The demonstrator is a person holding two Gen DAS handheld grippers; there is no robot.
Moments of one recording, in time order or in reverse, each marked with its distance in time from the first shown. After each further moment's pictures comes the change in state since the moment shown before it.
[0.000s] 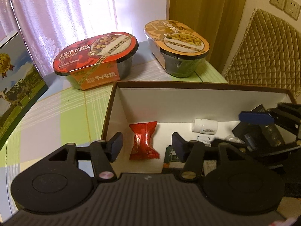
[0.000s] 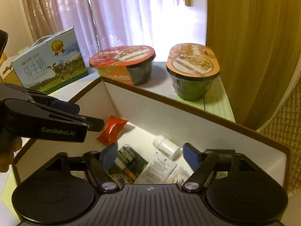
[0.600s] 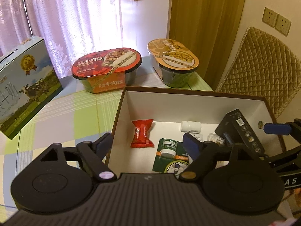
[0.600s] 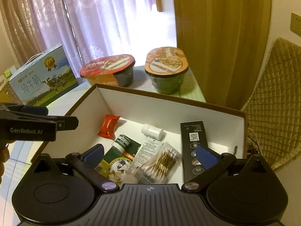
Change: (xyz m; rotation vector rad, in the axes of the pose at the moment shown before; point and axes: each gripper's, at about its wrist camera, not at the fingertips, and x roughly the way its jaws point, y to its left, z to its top) left arm -0.083 -0.004 -0.024 -0.043 -0.086 0.004; right arm -0.076 0.013 -0.023 0.133 -0.038 -0.096
